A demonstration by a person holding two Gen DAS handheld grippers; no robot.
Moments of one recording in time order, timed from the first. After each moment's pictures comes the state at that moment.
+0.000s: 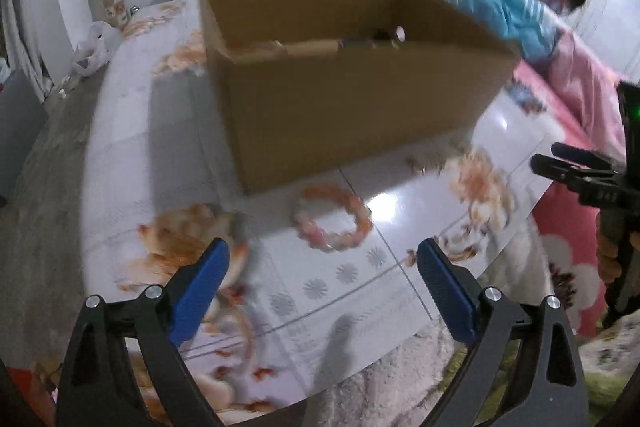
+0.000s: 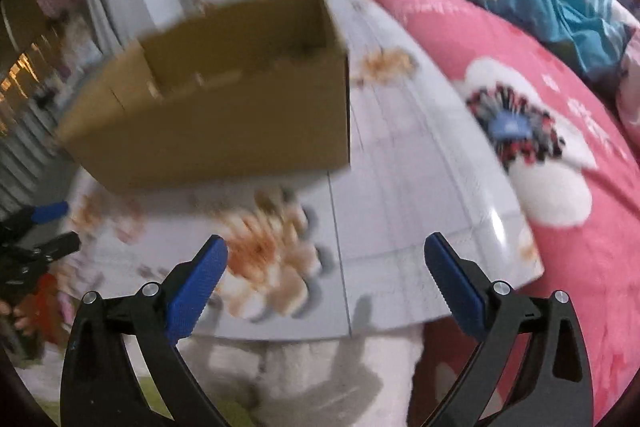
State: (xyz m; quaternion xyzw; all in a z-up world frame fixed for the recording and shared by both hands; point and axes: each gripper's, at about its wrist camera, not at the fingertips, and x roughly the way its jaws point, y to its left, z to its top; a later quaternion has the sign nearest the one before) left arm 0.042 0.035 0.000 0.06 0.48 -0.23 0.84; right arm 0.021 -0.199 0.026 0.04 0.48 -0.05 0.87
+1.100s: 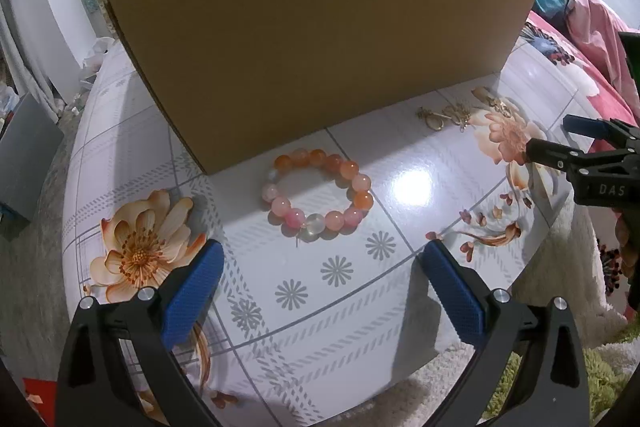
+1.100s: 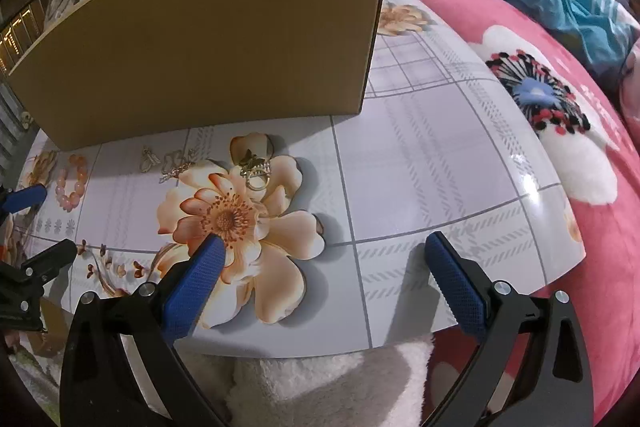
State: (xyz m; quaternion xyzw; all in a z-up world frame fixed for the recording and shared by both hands) left arm 0.037 0.010 -0.040 0.12 0.48 -0.20 0.85; right arm 0.029 -0.191 -0.013 0.02 0.50 -0.07 0.86
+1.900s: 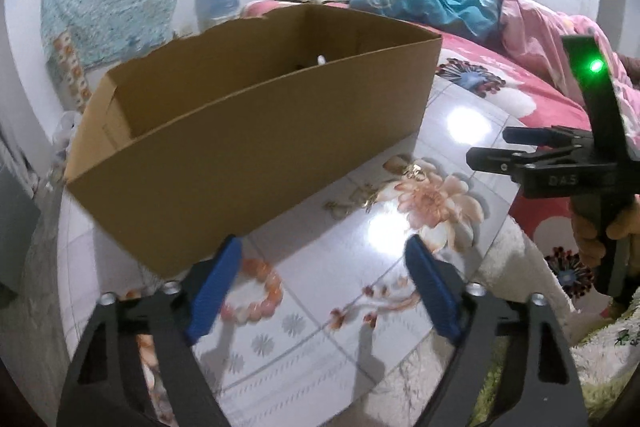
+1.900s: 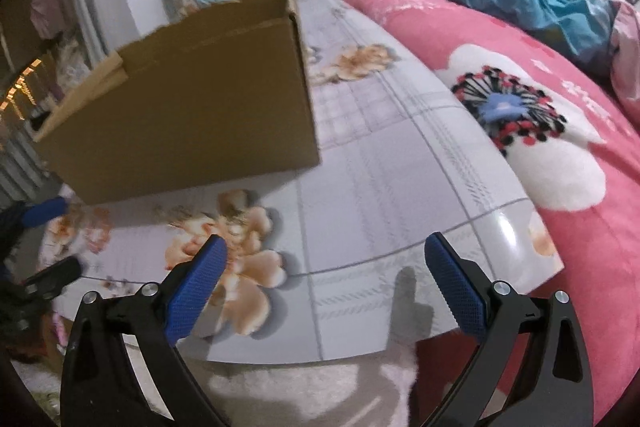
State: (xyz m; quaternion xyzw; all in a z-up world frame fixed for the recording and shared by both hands) left arm 0.022 -0.033 0.003 0.14 0.37 -0.30 0.87; right arm 0.015 -0.232 0.013 0.10 0.42 -0.02 0.90
